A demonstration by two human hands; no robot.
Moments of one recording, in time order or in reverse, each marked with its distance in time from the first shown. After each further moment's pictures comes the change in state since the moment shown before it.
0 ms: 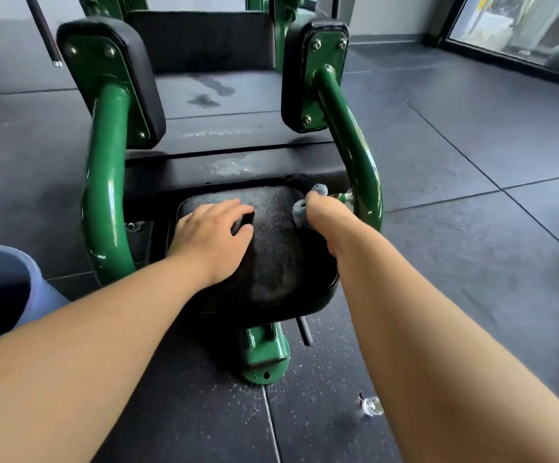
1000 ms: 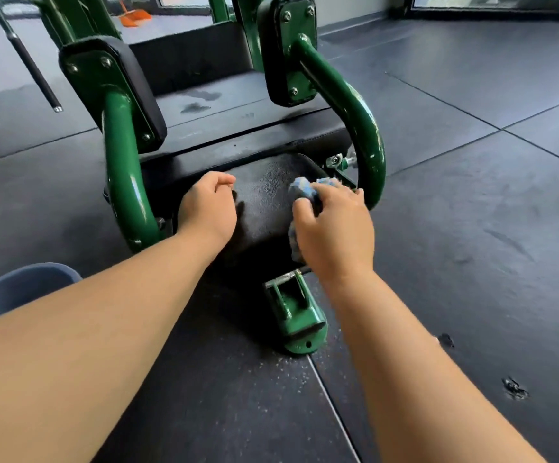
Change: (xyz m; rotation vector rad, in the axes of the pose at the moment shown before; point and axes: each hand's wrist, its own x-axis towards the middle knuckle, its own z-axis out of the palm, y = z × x) left_hand -0.018 -0.012 -0.006 -0.496 0.280 -0.173; right_hand -0.115 0.063 0.046 -0.134 0.599 -0.556
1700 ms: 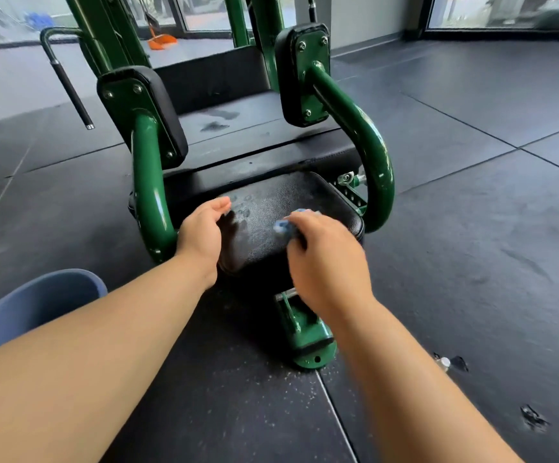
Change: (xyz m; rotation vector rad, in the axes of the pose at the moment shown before) left_hand -0.011 -0.014 -0.016 -0.600 -0.065 -0.238; right_hand -0.023 -0.017 -0.006 -0.015 -0.069 -0.309
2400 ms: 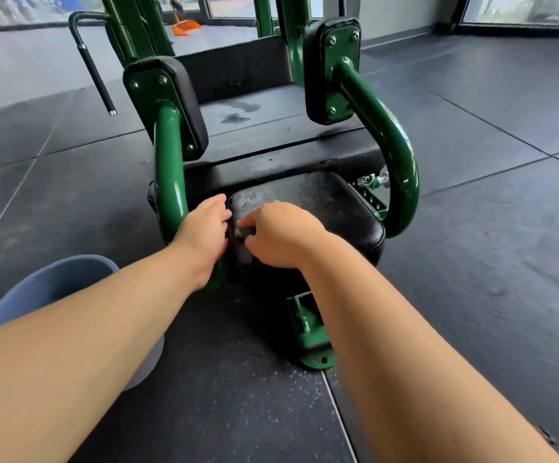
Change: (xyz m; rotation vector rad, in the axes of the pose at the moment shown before) left_hand -0.001 0.016 -0.026 0.092 -0.068 -0.140; right_hand 0.068 -0.039 0.036 -0.189 -0.700 -0.131
